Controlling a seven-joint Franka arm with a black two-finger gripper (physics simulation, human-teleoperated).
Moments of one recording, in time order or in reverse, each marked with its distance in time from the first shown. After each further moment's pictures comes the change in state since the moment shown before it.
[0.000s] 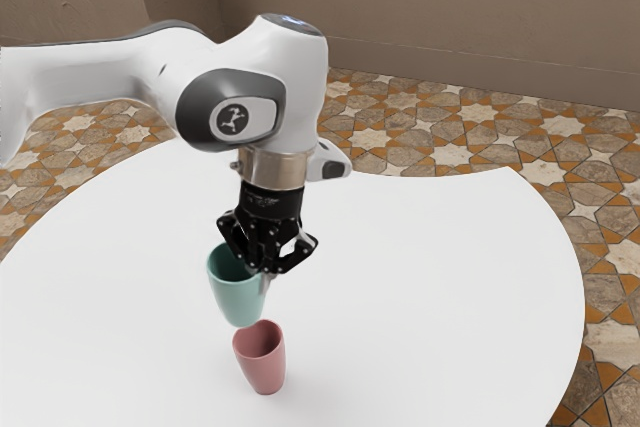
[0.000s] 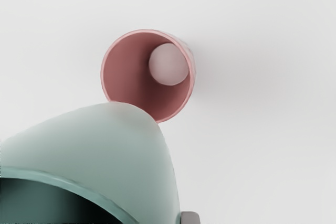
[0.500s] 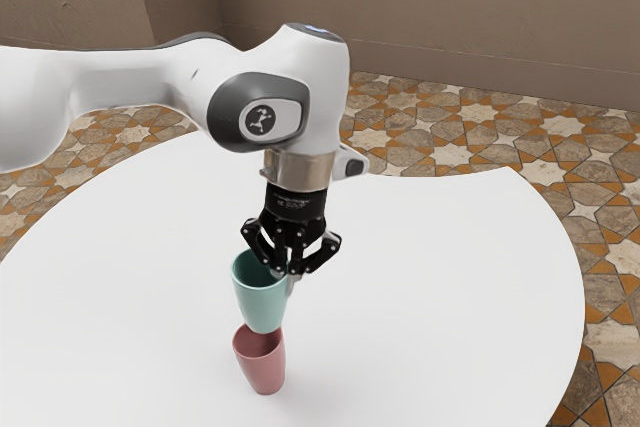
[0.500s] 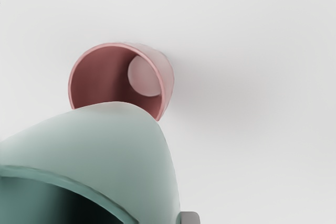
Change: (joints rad) arm 0.016 0.121 -0.020 0.072 -0.001 0.028 -0.193
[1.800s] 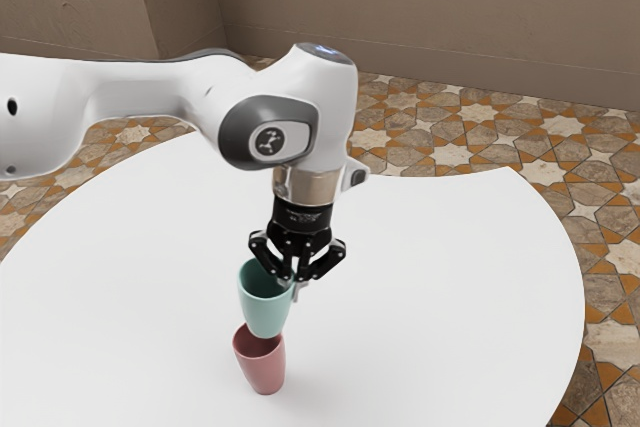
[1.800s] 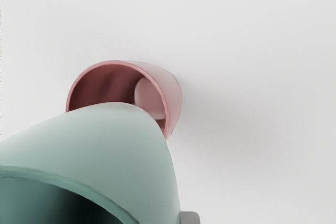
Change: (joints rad) arm -0.007 0.036 -0.003 -0.027 0.059 0.066 -0.196
